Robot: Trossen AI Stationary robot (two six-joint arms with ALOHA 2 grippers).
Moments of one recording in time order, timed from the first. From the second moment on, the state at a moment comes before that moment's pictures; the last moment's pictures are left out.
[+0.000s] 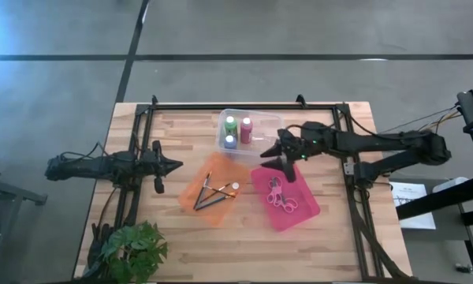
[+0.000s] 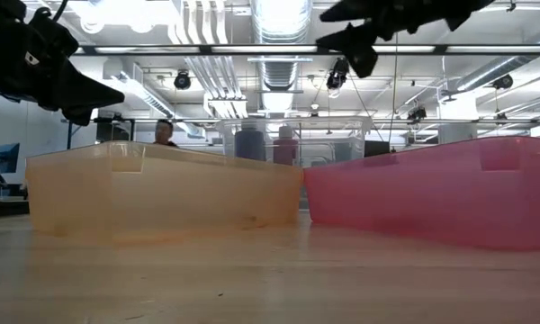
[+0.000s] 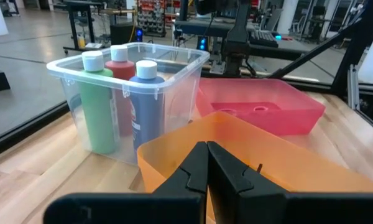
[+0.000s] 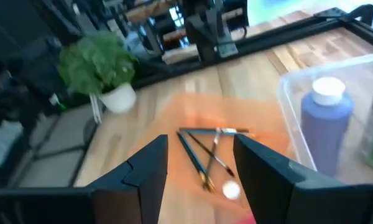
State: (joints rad) left arm -0.07 0.02 0.08 -0.21 -0.25 -0.10; right arm -0.12 1.19 0.83 0.04 -0.27 0.33
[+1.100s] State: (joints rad) left arm -0.07 0.06 0.08 -0.21 -0.25 -0.10; right arm -0.04 0.00 0.07 0.02 0.02 0.16
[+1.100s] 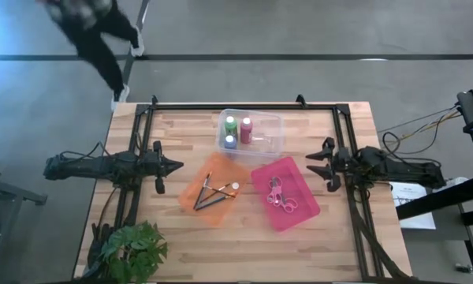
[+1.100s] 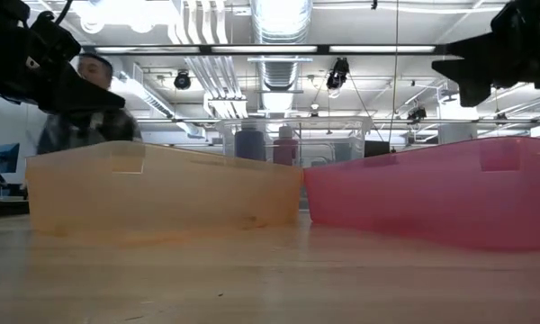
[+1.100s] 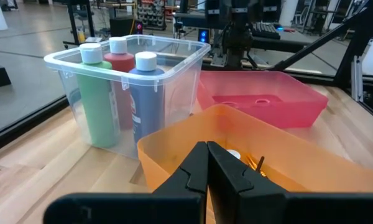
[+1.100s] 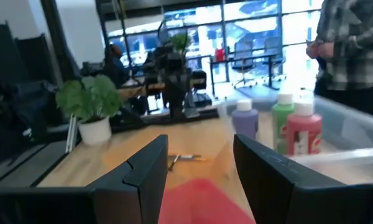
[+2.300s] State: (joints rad) left arm -0.07 0.06 0.08 -0.21 -0.25 -0.10; right arm -0.03 0.02 0.01 0.02 -0.08 -0.06
